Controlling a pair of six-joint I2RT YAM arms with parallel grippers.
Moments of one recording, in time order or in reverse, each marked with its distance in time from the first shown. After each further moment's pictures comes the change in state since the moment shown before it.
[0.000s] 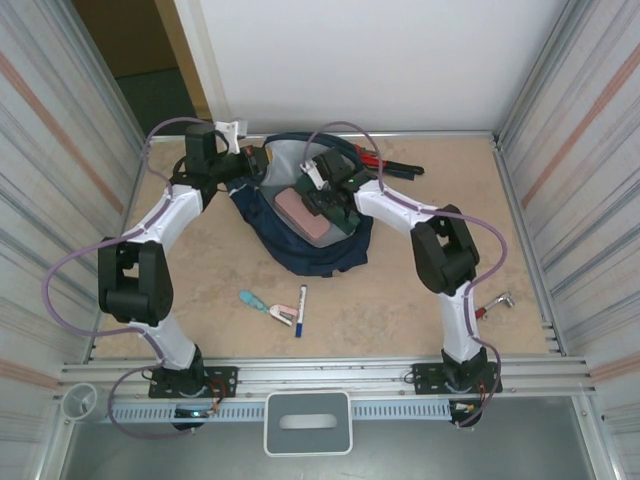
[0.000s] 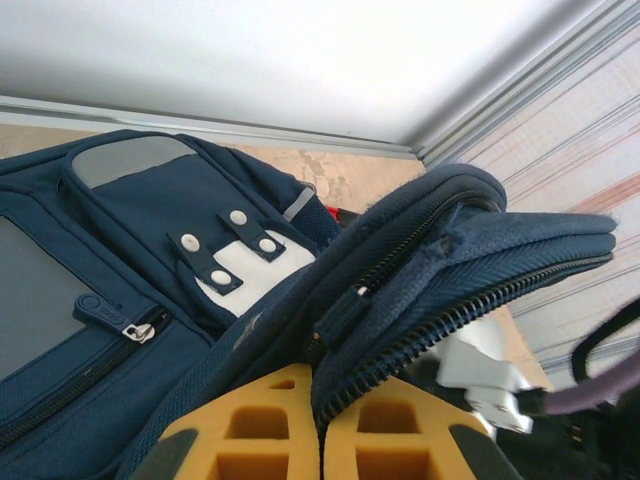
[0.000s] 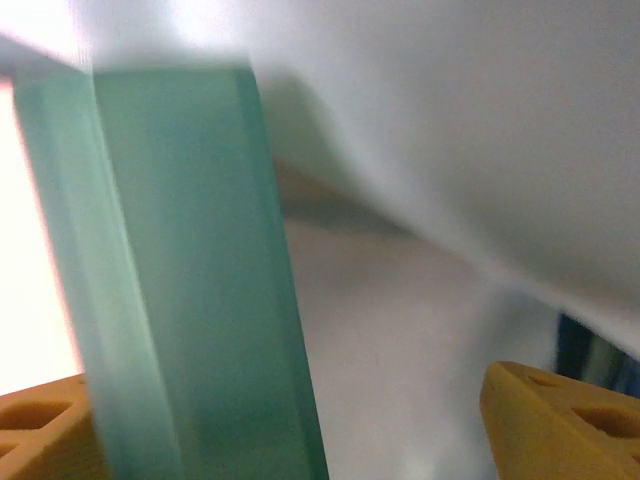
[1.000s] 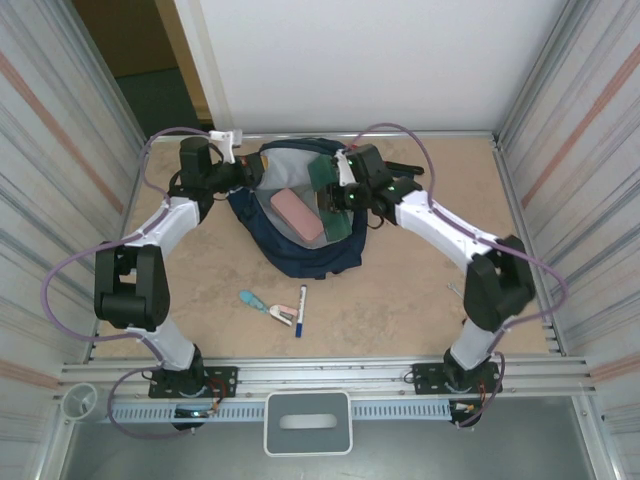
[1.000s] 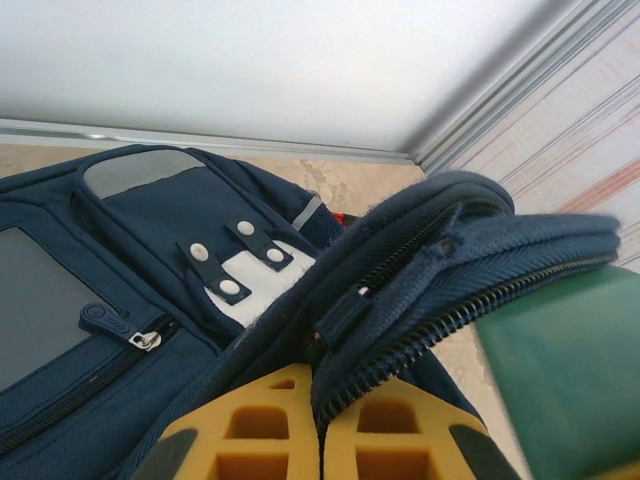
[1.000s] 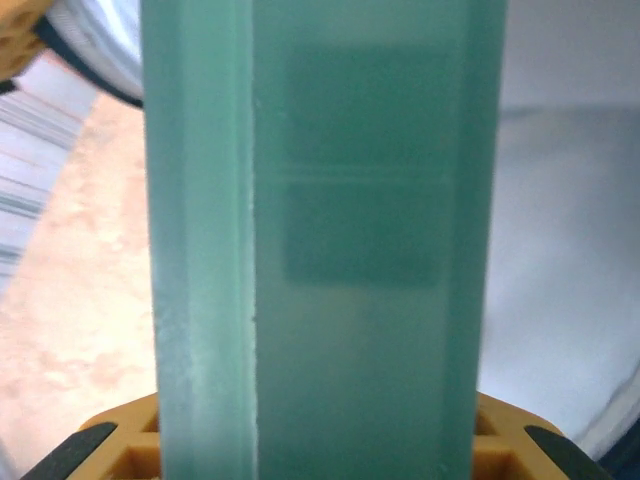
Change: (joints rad) left arm 0.029 -0.040 -0.148 0.170 0.031 0.029; right arm -0.035 -0.323 -0.216 0.020 -0.397 0.509
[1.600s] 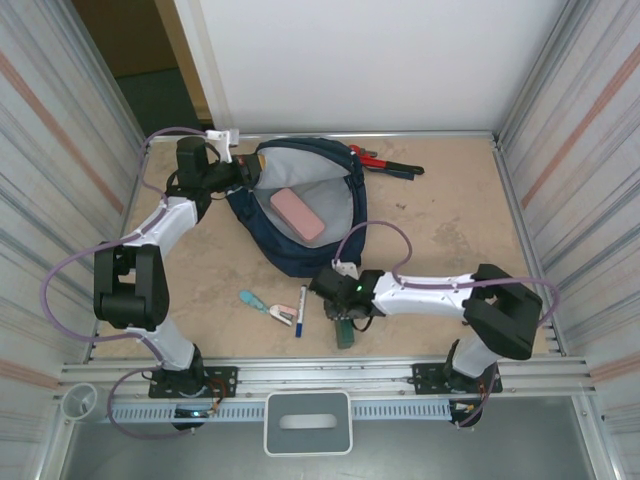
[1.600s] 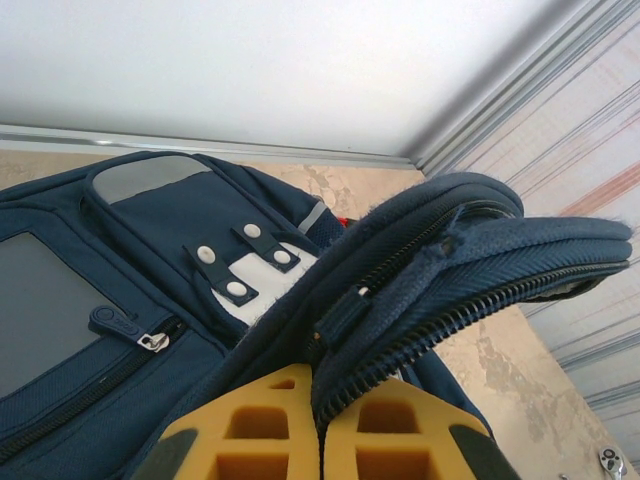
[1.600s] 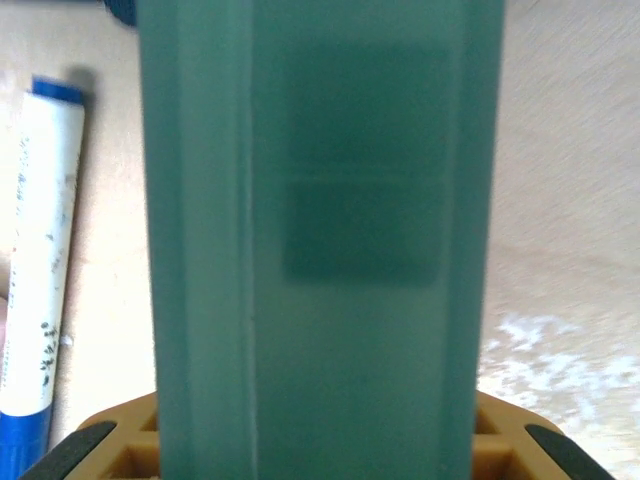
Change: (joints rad) left arm 0.019 0.000 0.000 0.006 0.013 0.006; right arm 0.511 -0.196 -0.552 -0.147 0.449 0.607
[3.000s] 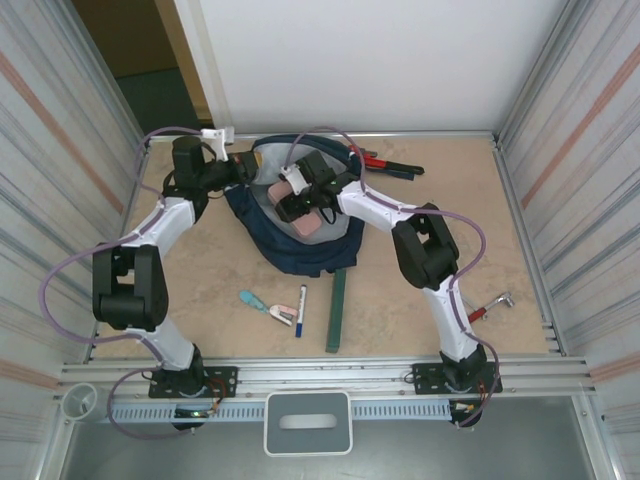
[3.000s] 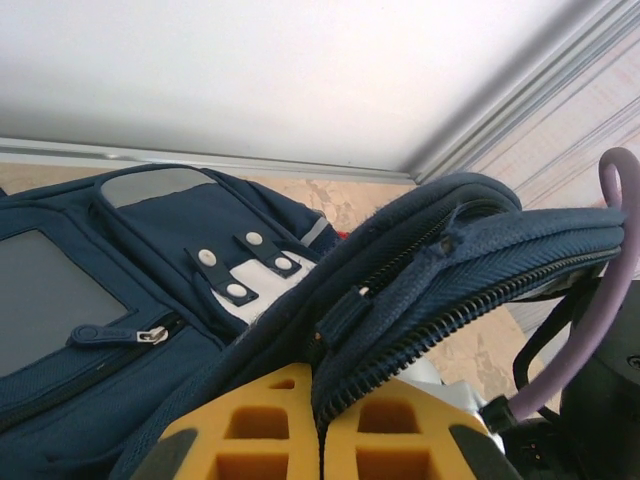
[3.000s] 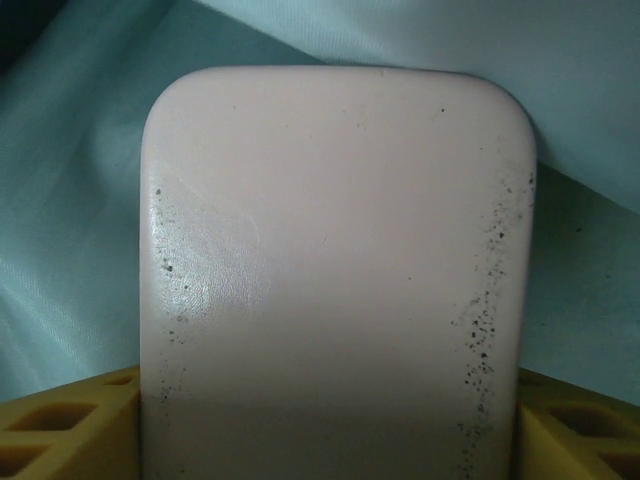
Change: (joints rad) left arm 0.018 -0.005 -0.003 0.035 0.005 -0.029; right arm -0.423 0.695 0.959 0.153 -0.399 -0.952
